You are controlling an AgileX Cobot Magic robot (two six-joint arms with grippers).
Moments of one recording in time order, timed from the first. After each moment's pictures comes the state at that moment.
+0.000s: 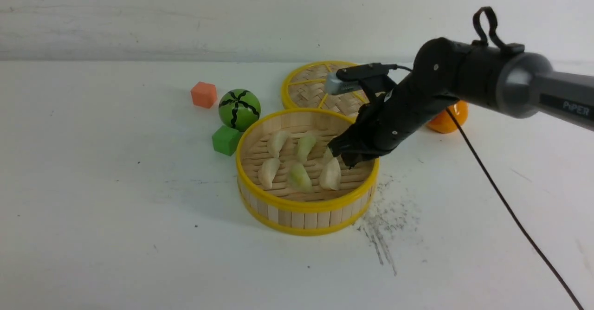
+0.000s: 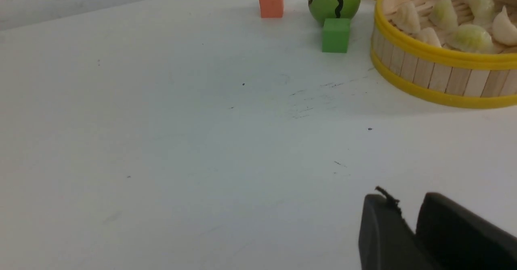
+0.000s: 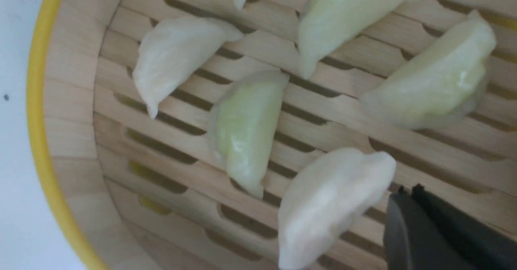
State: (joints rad) right arm 0.37 2.05 -1.68 0.39 0.75 -0.31; left arm -0.54 0.15 -0.29 0.56 0.62 -0.46
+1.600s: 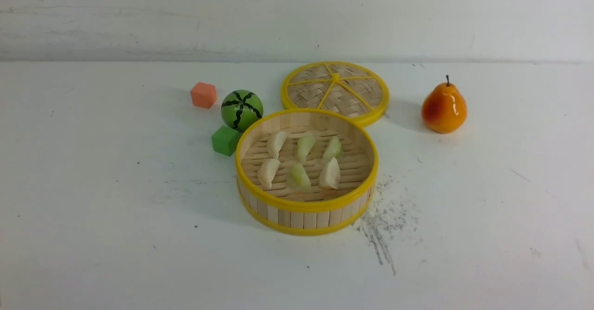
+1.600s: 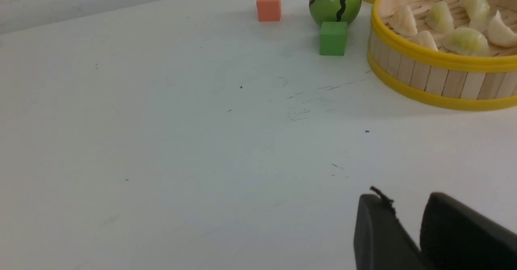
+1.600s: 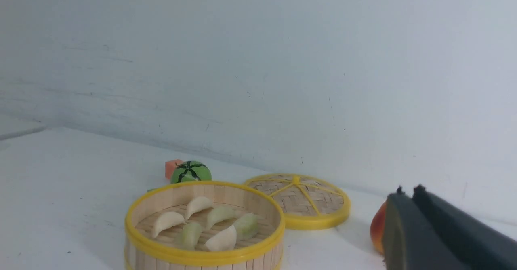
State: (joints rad) right arm 0.37 -0.01 -0.11 0.12 0.00 -0.14; left arm -0.54 0.15 -0.29 0.56 0.62 -0.46
